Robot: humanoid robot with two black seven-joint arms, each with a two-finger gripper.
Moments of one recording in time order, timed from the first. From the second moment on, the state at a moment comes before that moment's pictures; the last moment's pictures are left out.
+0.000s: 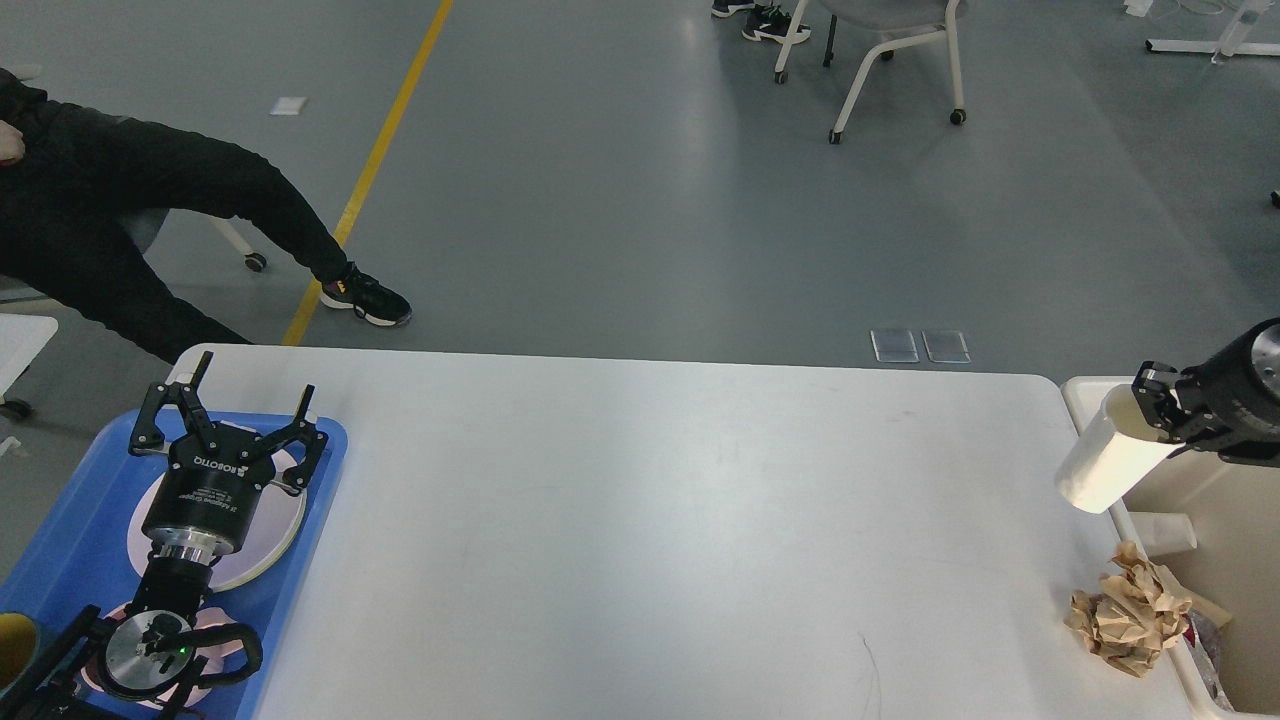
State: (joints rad) left arm -0.19 0.23 -1.35 -0.87 0.09 -0.59 -0.23; right arm 2.10 -0.64 -1.47 1.42 0.11 0.38 -0.28
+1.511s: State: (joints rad) left arm -0.19 0.23 -1.35 -0.87 0.09 -0.59 -0.23; right arm 0.64 -0.44 -0.81 0.11 0.20 0.02 -0.26
